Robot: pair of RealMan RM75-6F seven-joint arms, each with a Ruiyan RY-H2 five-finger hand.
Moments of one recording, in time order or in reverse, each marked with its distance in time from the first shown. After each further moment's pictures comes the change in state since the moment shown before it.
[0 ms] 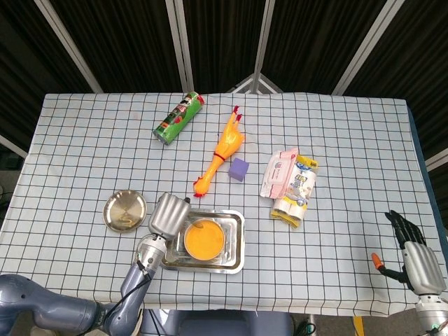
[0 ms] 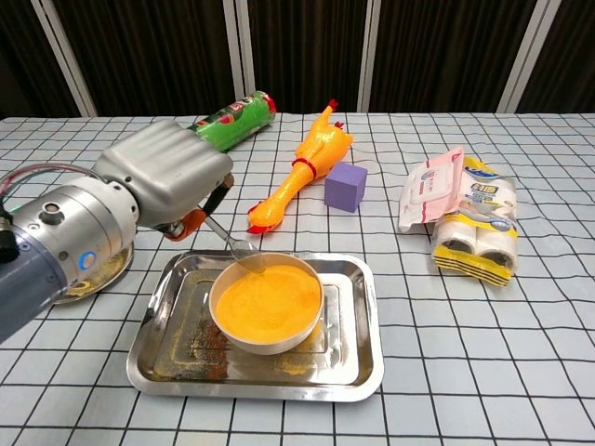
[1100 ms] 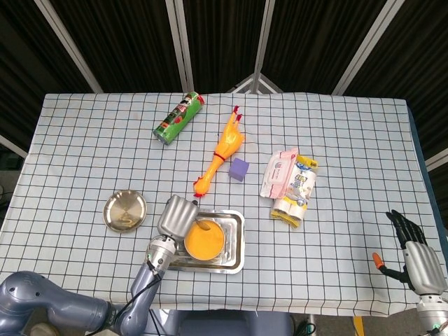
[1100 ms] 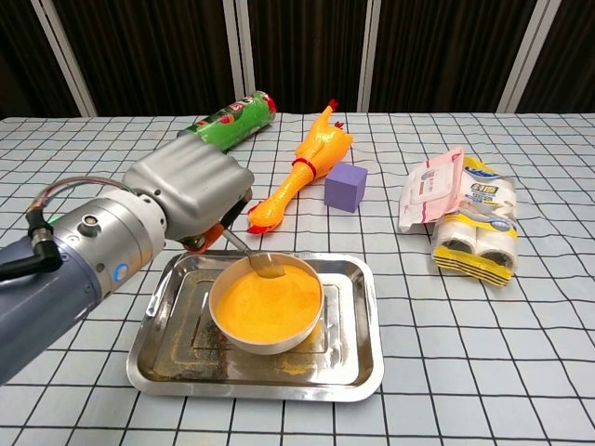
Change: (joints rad) left arm -0.042 -0.050 -0.004 0.004 -0.068 0.009 0.028; right arm -0.001 -0.002 0.000 0.007 -0.005 0.005 -0.003
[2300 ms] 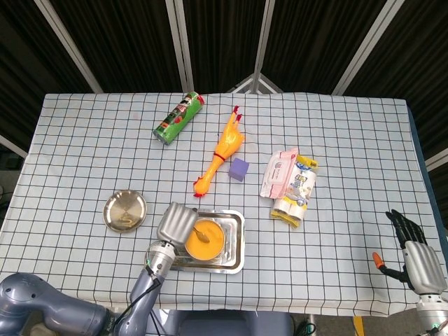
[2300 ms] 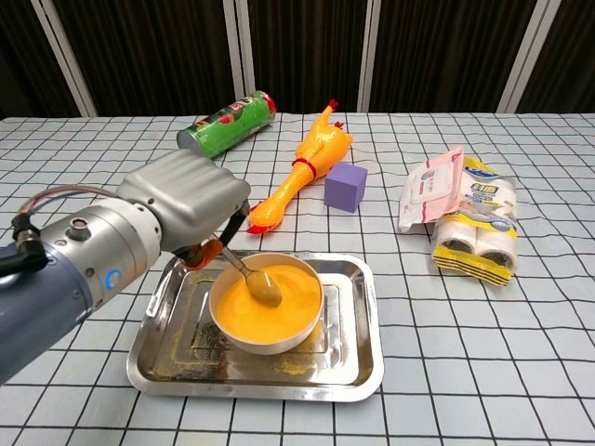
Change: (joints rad) left arm 0.013 0.006 -0.030 -0.082 -0.075 0.017 -0.010; right arm 0.001 -0.005 0.002 0.006 0.002 0.001 -0.012
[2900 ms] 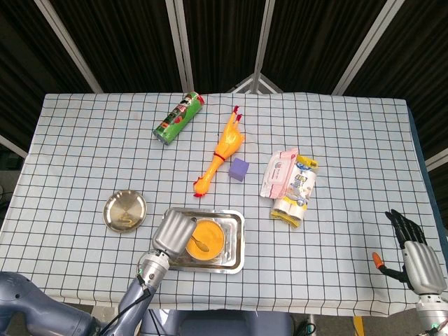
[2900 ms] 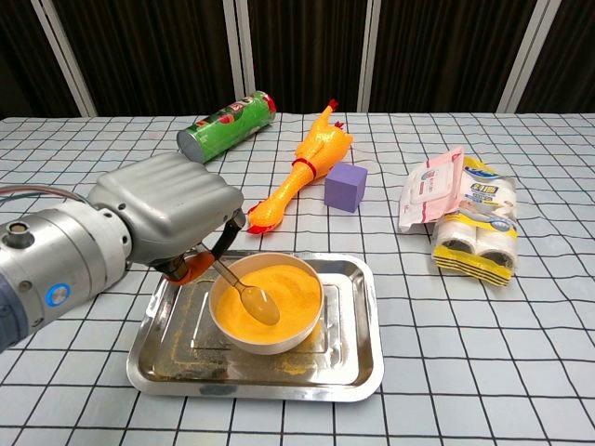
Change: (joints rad) left arm 0.020 0.078 0.076 -0.162 0.030 0.013 0.020; right arm -0.001 -0.003 -0.001 0.002 -0.005 0.007 -0.014
